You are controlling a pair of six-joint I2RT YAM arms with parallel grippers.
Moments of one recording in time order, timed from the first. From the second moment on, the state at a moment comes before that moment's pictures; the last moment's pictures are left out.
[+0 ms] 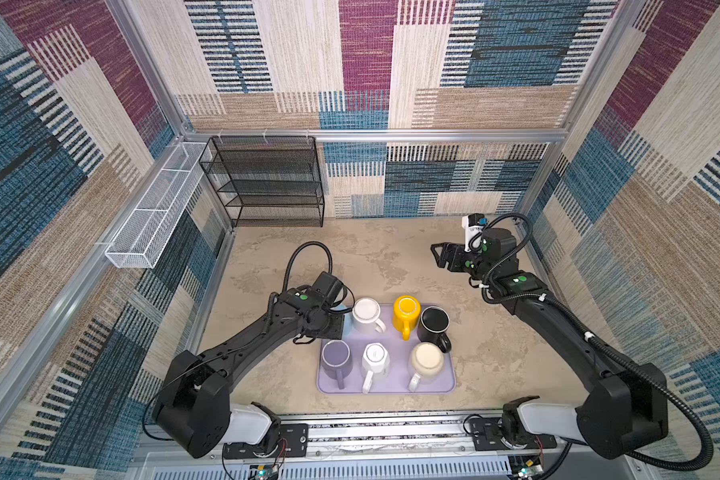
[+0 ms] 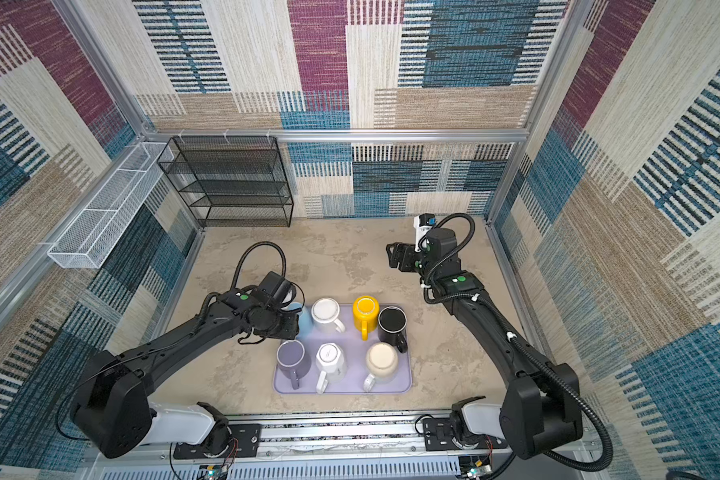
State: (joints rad) left arm -0.56 1.40 0.99 -0.84 0.00 -0.42; right arm 0.26 1.30 1.03 -0.18 -0.18 0.36
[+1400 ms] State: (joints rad) left arm -0.60 1.57 1.06 -0.82 -0.10 -0.44; right arm 0.26 1.31 0.98 -0.15 -0.19 0.35
